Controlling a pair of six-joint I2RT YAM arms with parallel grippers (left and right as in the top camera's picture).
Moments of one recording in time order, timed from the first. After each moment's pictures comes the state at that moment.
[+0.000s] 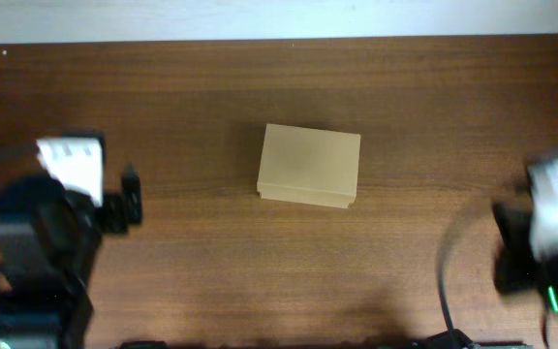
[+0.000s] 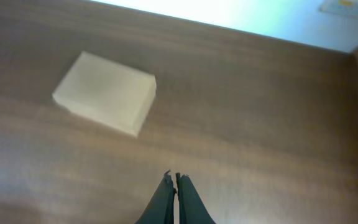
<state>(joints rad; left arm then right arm) 0.00 0.82 1.21 -0.94 -0.11 0.11 0.28 0.93 1.86 -1.63 0.14 0.01</state>
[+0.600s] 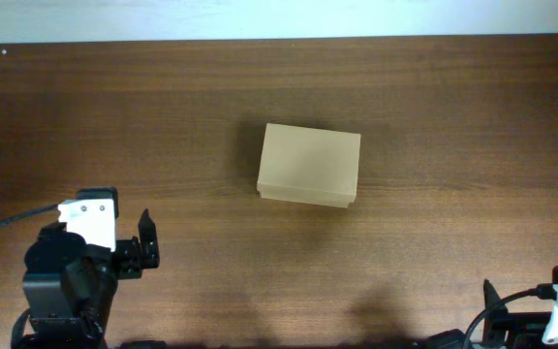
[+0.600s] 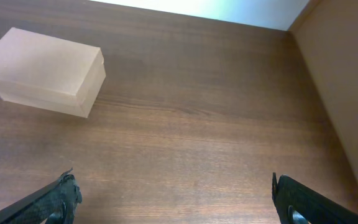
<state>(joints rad) 0.00 0.62 1.00 -0.96 -0.11 0.05 0.28 0.51 1.42 -1.54 0.34 0.03</state>
